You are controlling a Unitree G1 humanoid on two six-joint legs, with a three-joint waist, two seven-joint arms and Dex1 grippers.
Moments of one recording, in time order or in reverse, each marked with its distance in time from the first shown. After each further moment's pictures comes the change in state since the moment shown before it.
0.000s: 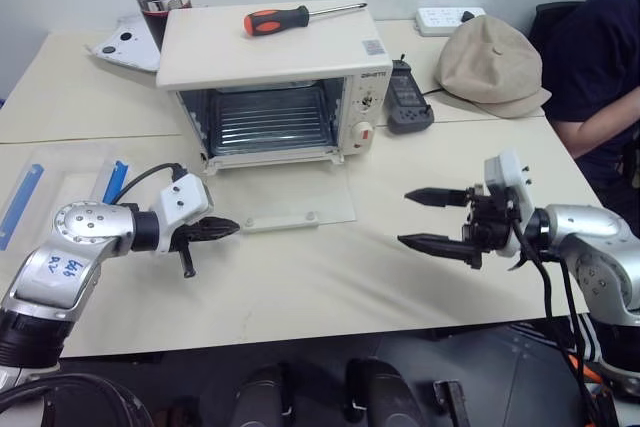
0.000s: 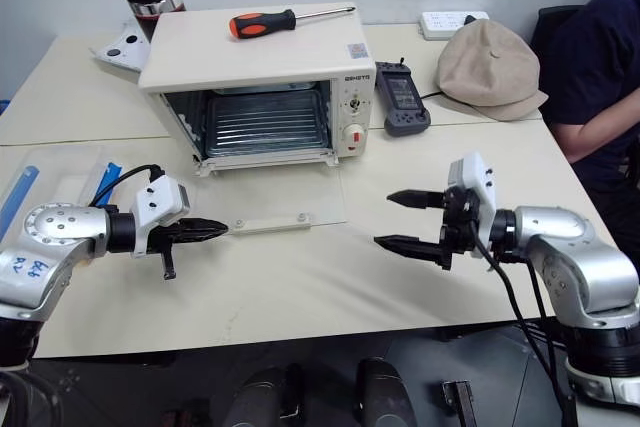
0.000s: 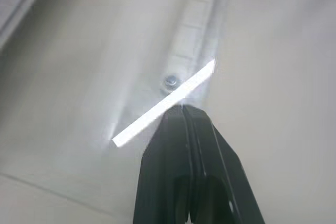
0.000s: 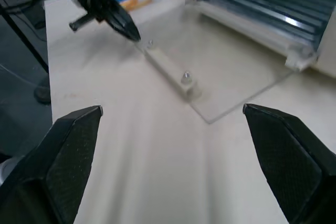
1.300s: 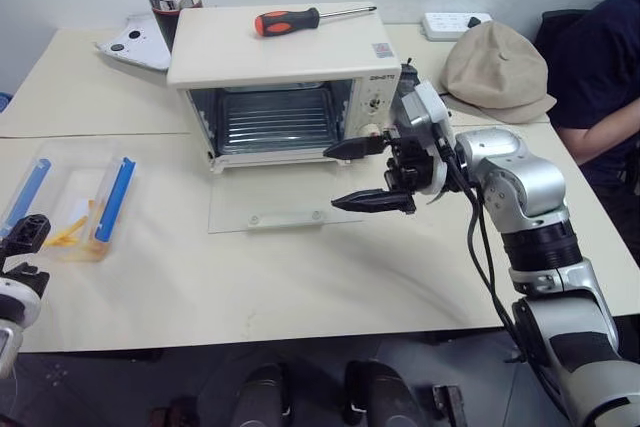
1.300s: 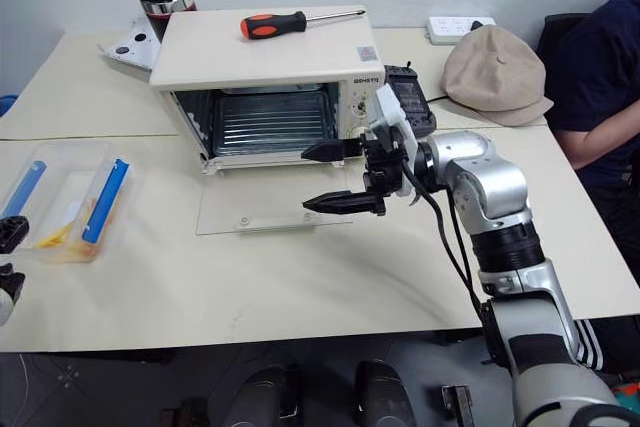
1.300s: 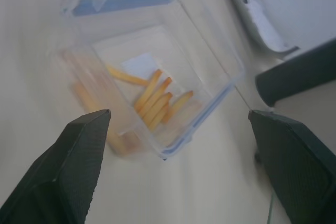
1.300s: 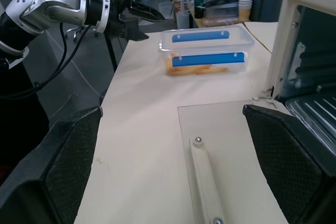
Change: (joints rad) left arm 0.482 -0.389 0.883 -0.364 -1.560 0.095 1.978; right arm -0.448 0.251 0.261 0.387 -0.124 -0.156 0.215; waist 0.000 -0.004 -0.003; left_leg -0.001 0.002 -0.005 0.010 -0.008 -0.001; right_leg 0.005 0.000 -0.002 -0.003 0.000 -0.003
